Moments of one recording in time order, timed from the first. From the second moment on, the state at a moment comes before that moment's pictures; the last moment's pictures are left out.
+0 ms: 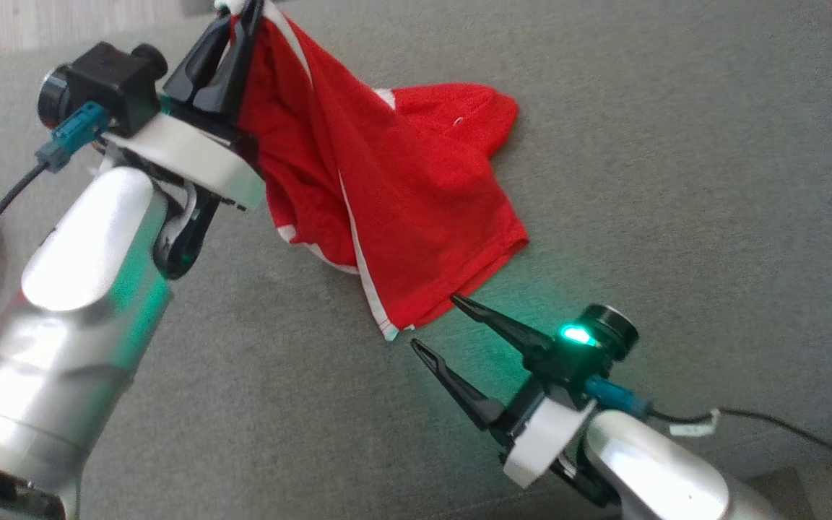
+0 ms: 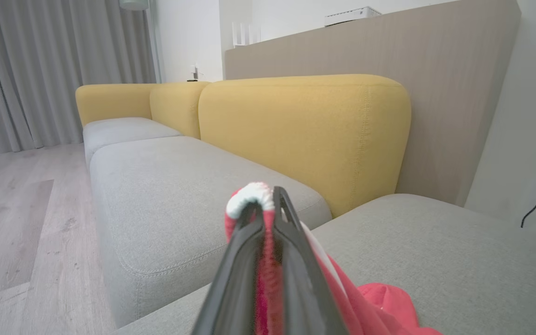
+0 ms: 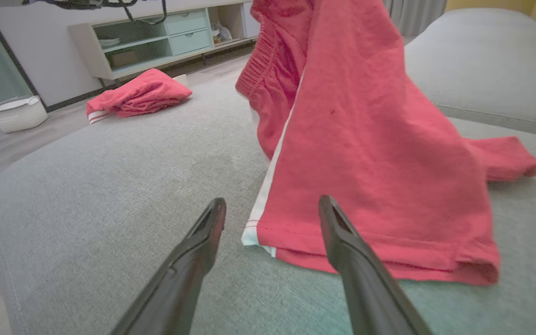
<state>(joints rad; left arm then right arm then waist) -0.90 0.33 -0.67 0.54 -0.60 -0.12 -0.18 -0.37 -0.23 0.85 0.35 0.29 0.12 -0.26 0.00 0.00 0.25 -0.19</state>
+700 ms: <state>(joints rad) -1.00 0.30 -0.75 0.61 -0.61 -0.12 -0.22 -0.61 -0.19 1.06 0.63 0.36 0.12 -0.26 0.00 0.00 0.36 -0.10</state>
